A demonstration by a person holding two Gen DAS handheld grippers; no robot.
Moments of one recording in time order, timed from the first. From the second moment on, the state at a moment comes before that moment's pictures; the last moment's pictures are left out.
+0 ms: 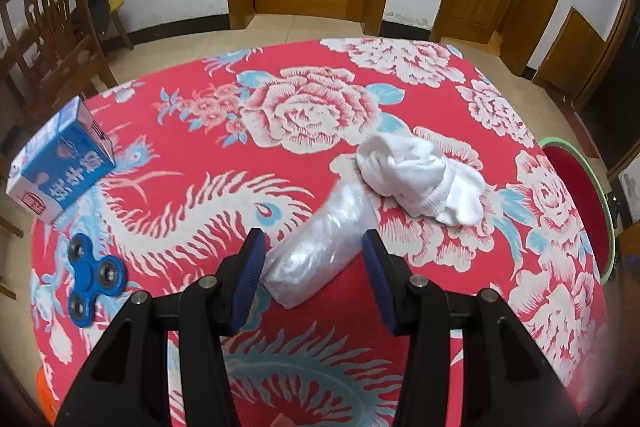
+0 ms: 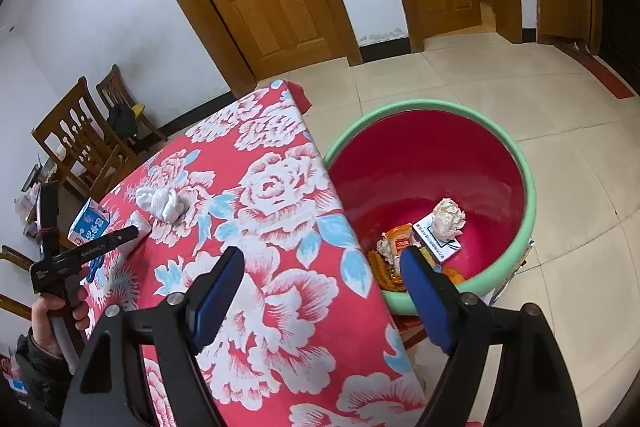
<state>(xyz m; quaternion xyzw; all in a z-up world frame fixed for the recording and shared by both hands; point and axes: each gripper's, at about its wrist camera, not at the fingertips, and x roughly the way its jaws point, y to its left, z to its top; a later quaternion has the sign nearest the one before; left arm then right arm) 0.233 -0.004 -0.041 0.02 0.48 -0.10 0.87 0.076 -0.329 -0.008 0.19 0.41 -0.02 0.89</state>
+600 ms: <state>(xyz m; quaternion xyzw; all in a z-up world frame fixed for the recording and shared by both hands) 0.219 0.020 -0.031 -0.04 0.44 -0.07 0.90 0.133 -0.259 -0.003 0.15 0.43 0.05 0.89</state>
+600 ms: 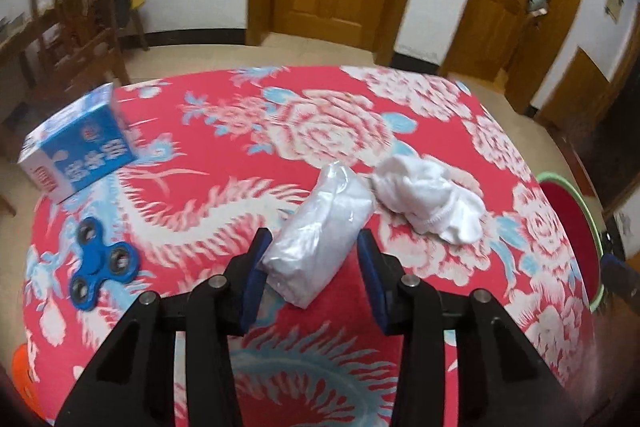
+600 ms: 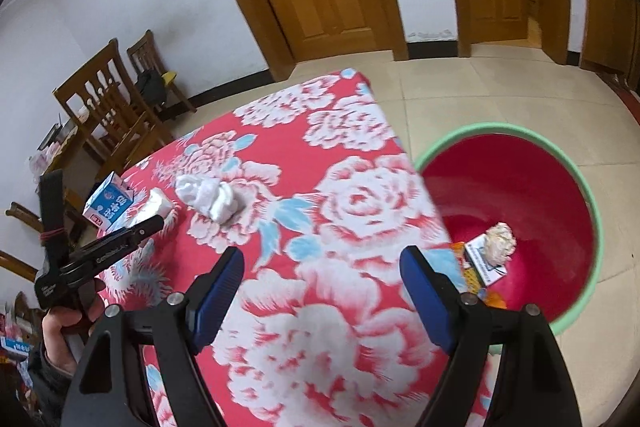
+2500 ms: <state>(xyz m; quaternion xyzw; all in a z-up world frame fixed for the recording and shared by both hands) 0.207 0.079 -0.038 -0.13 0.39 -0.01 0.91 0.193 -0.143 -0.019 0.08 0.44 0.13 0.88</state>
